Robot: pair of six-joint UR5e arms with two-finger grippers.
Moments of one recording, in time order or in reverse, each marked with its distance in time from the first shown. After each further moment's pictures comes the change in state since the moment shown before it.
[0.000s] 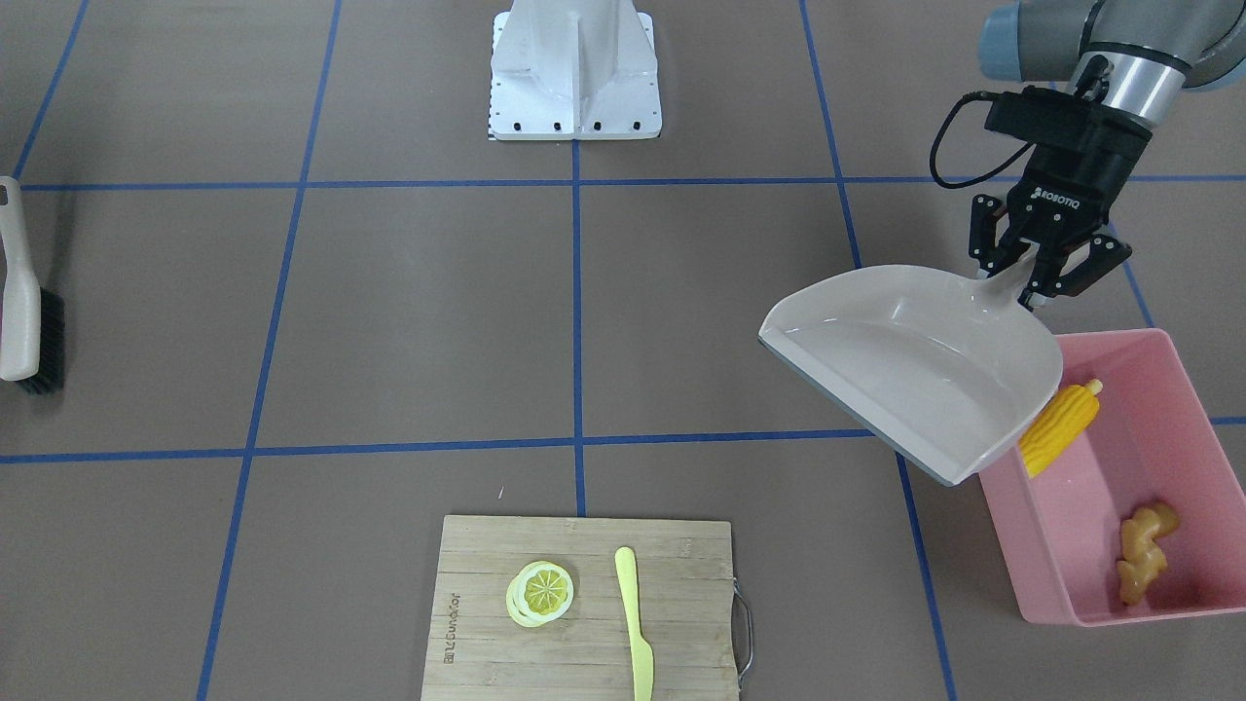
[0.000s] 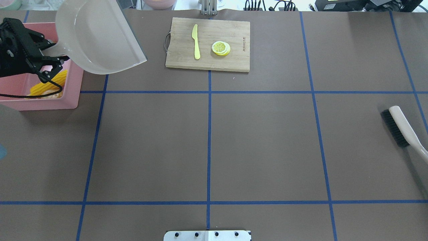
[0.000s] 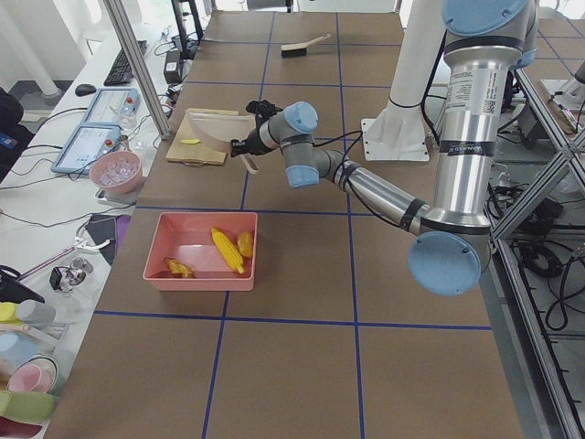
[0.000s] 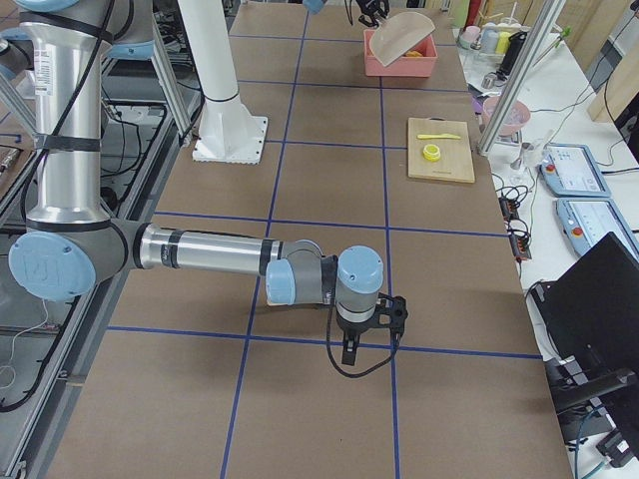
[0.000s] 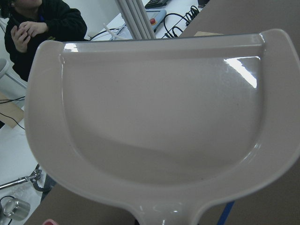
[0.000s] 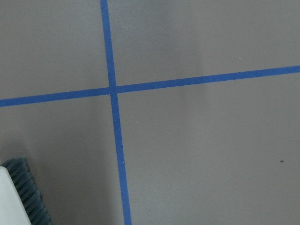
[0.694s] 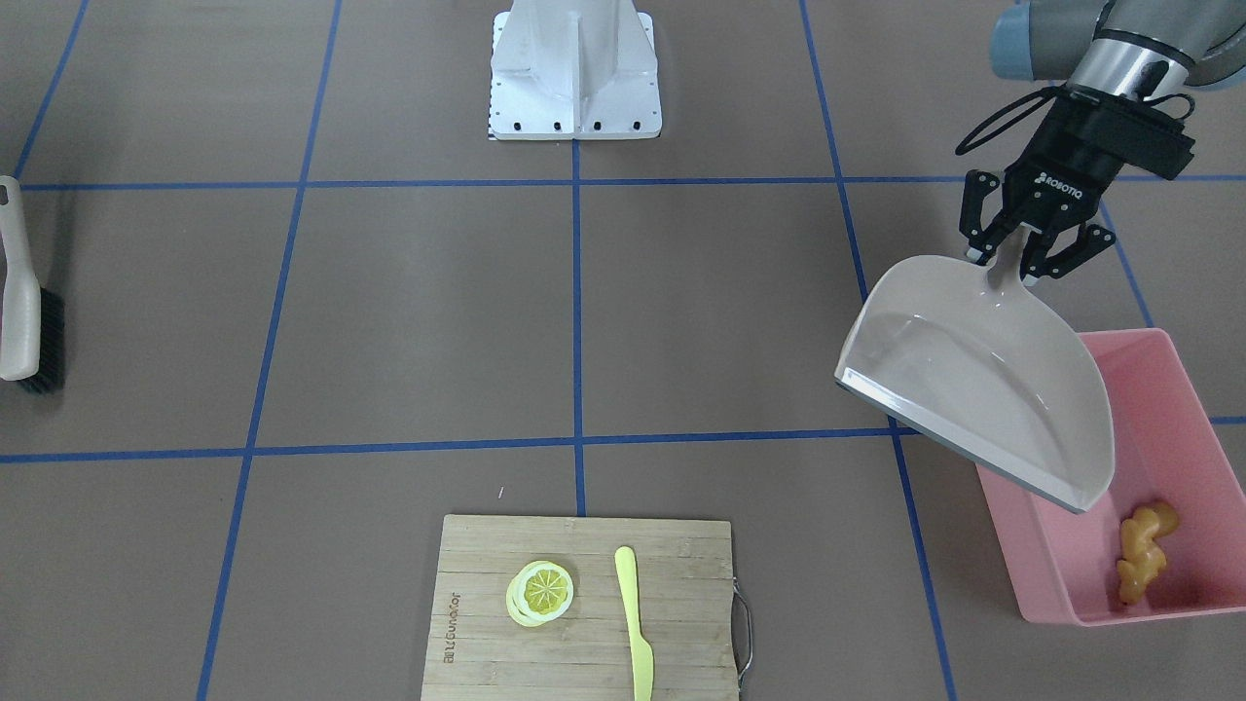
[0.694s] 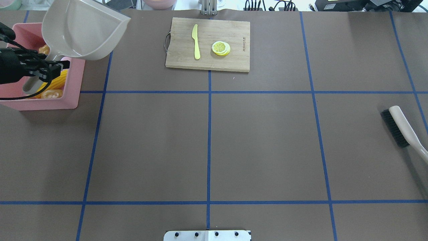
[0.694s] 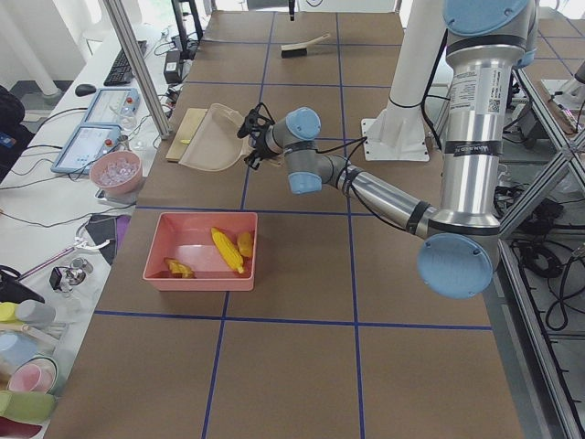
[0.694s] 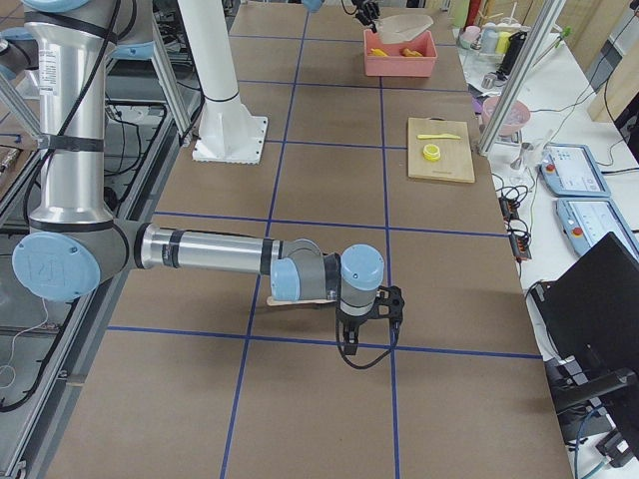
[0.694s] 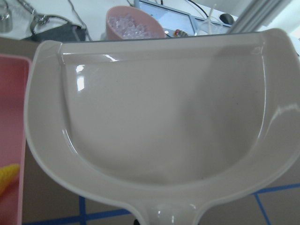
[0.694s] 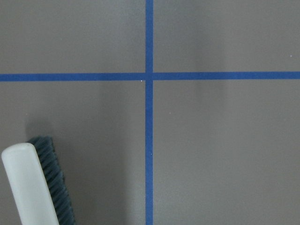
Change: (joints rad) left arm -0.020 0.052 0.001 -0.117 -0.078 -0.564; right arm -0.039 0.005 -0.007 0.014 0.058 -0.073
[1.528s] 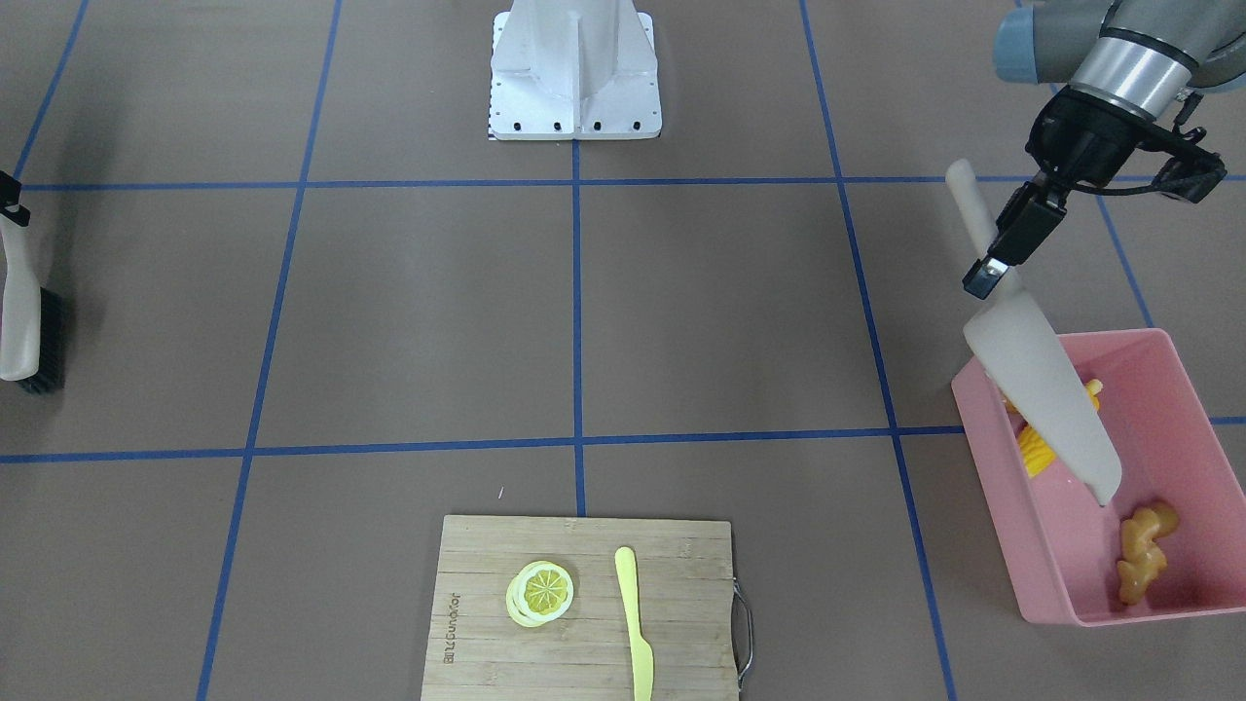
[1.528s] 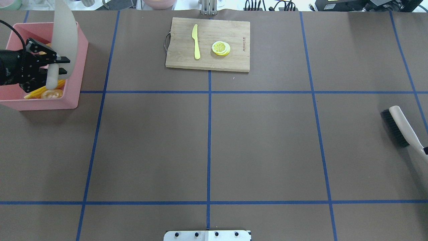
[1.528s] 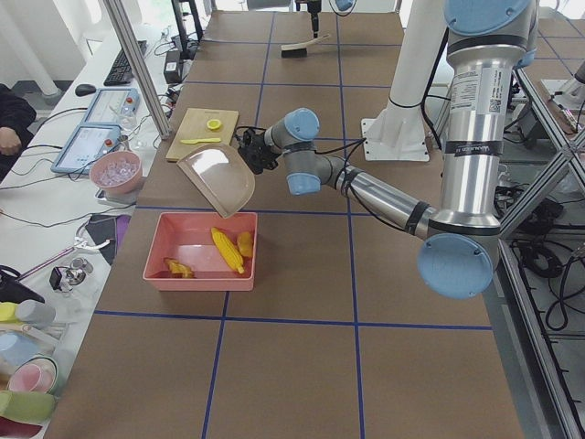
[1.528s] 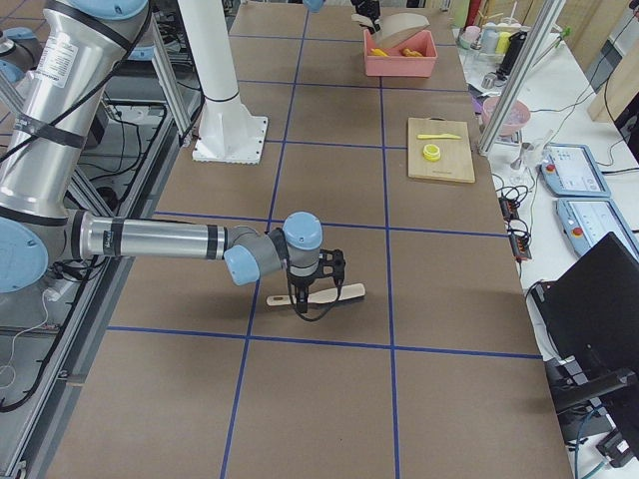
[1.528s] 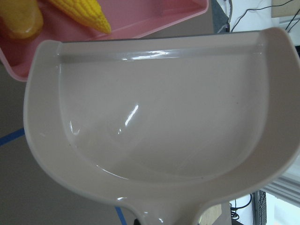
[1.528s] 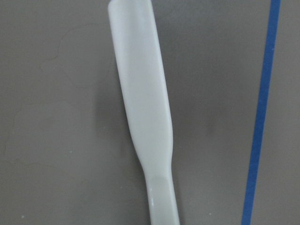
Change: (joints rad) left arm -0.011 -0.002 0.009 -0.011 -0.094 -1.494; right arm -0.305 -0.275 0.247 0.266 -0.023 0.271
